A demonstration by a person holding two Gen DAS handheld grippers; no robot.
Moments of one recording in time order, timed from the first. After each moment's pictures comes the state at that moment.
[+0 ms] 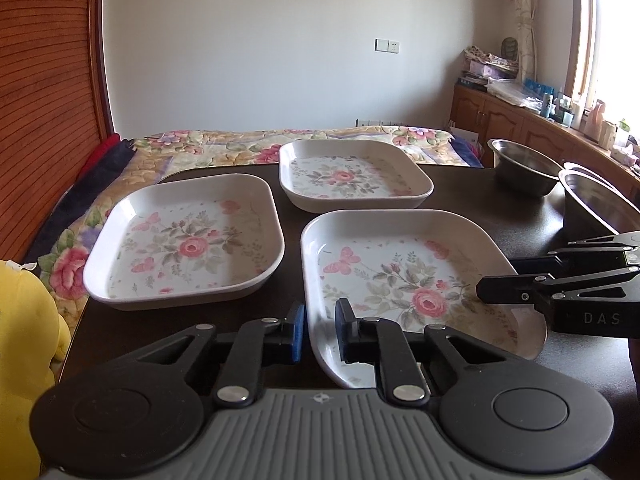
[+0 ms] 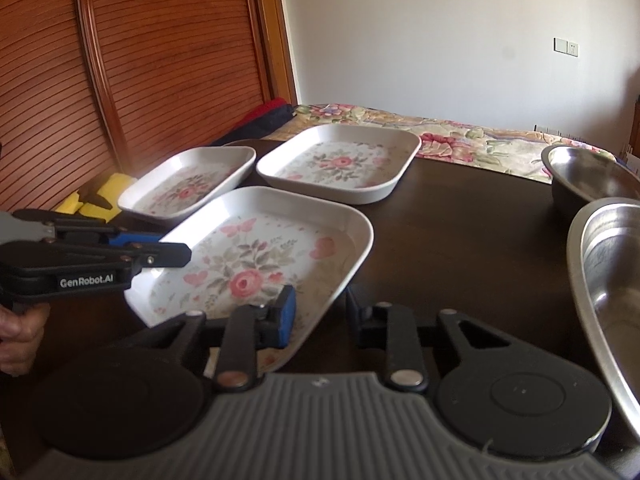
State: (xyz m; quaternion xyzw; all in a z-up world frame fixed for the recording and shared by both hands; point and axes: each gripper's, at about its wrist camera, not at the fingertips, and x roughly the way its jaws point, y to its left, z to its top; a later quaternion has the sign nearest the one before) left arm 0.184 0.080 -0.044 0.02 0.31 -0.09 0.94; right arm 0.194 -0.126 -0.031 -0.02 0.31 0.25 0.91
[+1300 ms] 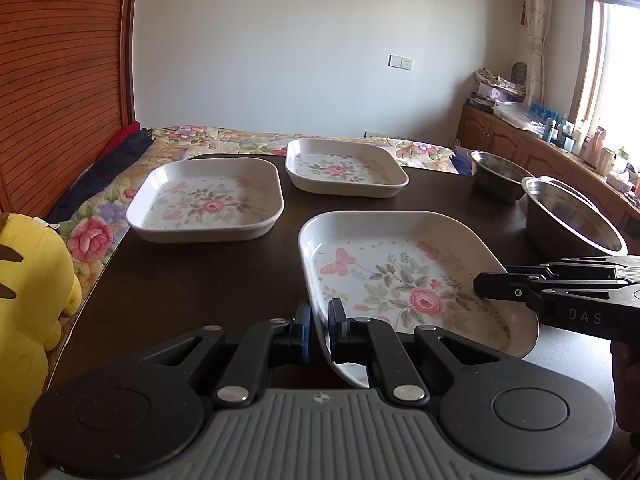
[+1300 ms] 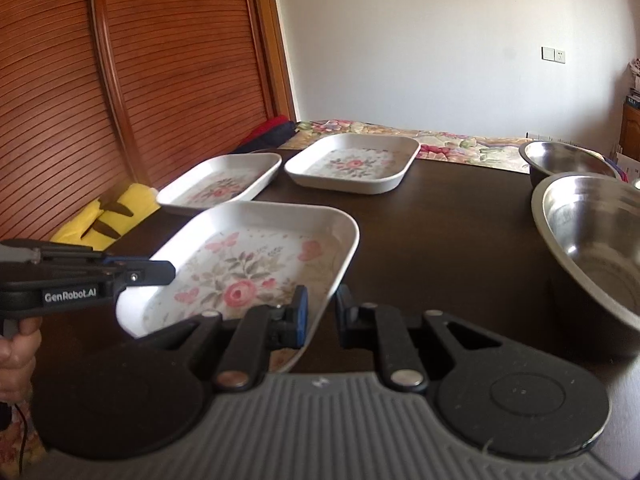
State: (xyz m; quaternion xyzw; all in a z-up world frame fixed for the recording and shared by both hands) left arm 0.104 0.081 -0.034 -0.02 0.30 -0.07 0.95; right arm 0.134 -0.134 -0.023 0.00 0.29 0.25 0.92
